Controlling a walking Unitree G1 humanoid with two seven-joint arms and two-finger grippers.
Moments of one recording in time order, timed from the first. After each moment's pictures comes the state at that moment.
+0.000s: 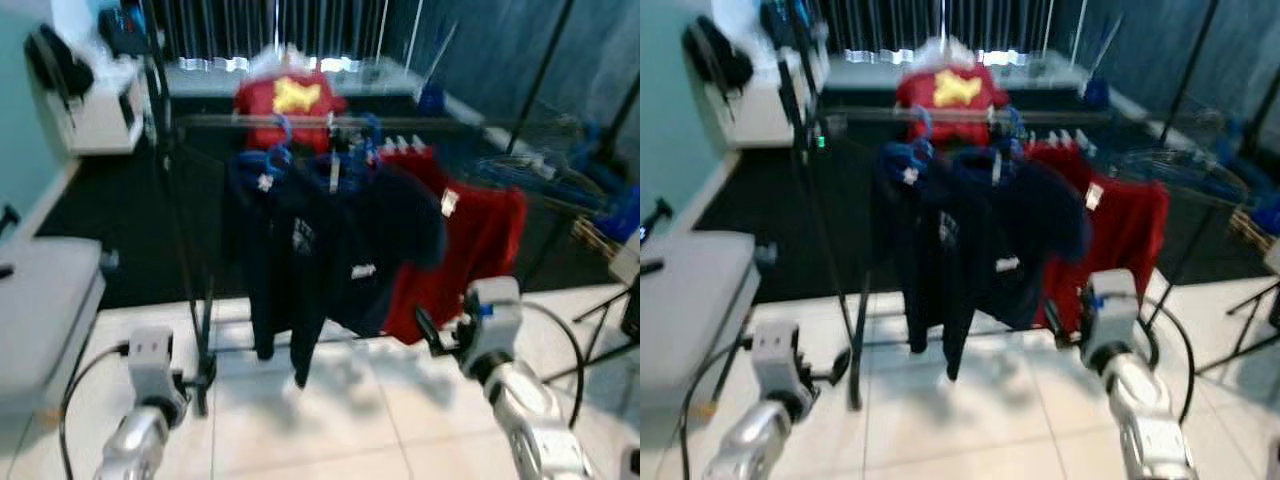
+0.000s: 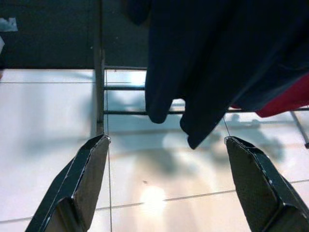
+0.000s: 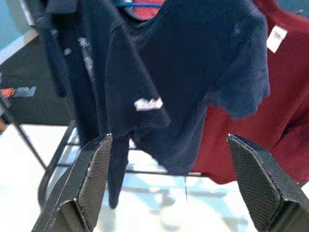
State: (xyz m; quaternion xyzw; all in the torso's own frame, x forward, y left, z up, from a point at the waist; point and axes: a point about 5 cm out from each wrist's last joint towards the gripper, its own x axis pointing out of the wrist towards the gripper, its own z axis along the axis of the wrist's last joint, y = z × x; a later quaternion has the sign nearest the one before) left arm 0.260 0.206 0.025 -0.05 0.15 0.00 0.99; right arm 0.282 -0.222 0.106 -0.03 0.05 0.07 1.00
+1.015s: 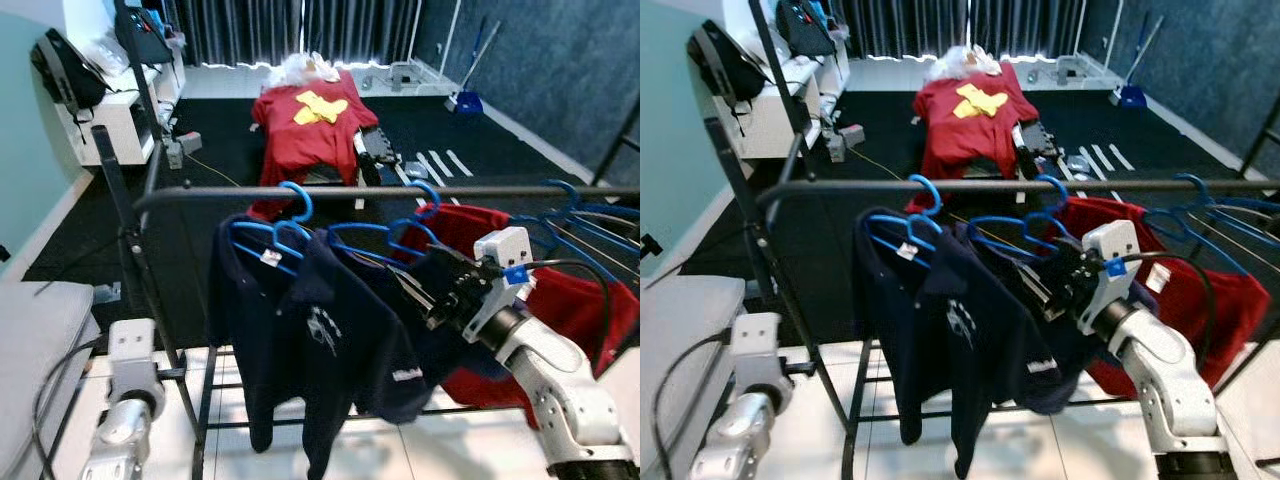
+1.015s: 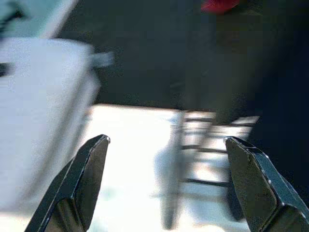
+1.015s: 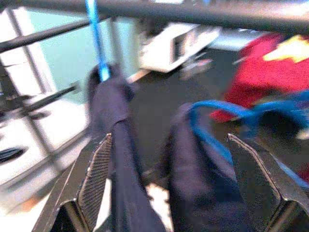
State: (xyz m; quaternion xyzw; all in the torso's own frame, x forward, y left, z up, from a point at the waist) left arm 0.257 0.267 0.035 0.06 0.16 0.20 0.96; right arm 0.283 -0.200 0.170 0.01 -0.01 0.33 0.94
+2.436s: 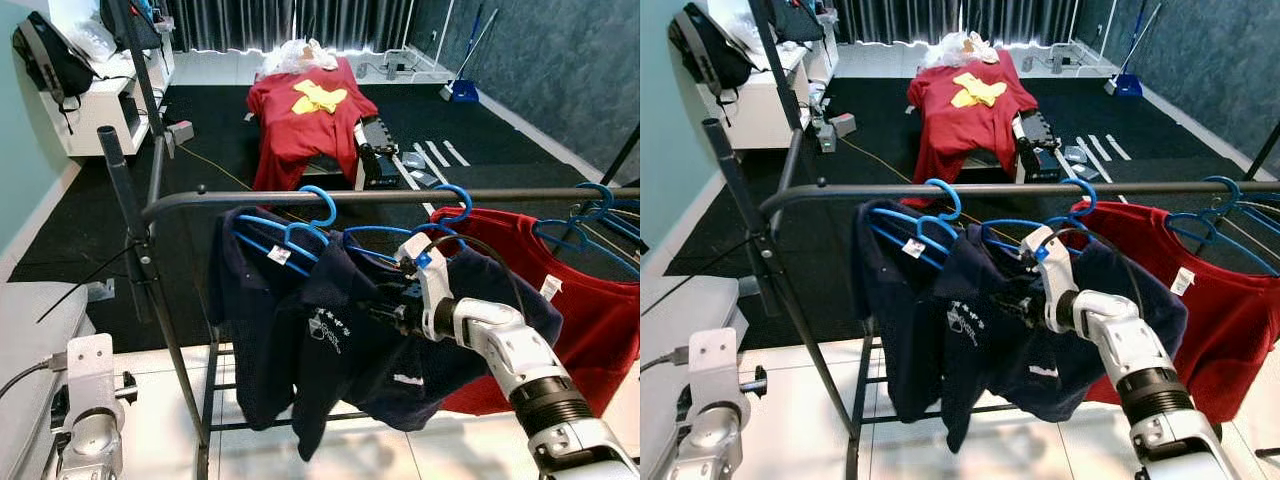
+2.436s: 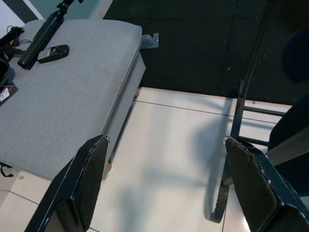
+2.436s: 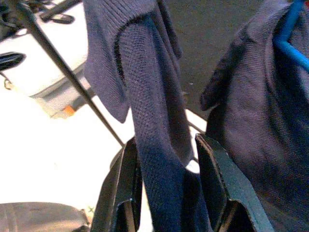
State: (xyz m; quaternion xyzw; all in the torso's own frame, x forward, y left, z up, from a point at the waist) left arm 0.248 0.273 0.031 0.08 0.19 0.27 0.94; right arm 0.331 -0.172 0.130 -0.05 0.18 0.42 0.89
